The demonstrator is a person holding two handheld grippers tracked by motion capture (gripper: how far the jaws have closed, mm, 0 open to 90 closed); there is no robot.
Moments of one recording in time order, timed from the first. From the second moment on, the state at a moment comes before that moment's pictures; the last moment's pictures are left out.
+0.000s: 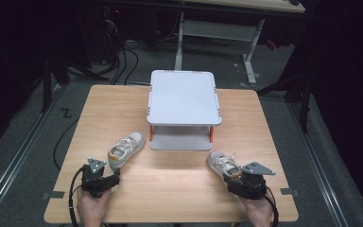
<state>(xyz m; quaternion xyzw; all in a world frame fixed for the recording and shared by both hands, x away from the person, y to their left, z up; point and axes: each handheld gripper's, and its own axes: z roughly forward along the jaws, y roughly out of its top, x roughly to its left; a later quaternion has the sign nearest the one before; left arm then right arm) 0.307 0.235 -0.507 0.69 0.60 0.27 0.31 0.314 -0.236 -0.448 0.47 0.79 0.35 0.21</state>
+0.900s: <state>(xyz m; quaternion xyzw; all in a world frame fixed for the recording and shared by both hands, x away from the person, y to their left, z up) 0.307 0.235 -0.507 0.69 0.60 0.27 0.31 0.311 -0.172 -0.461 0.46 0.80 0.34 0.18</state>
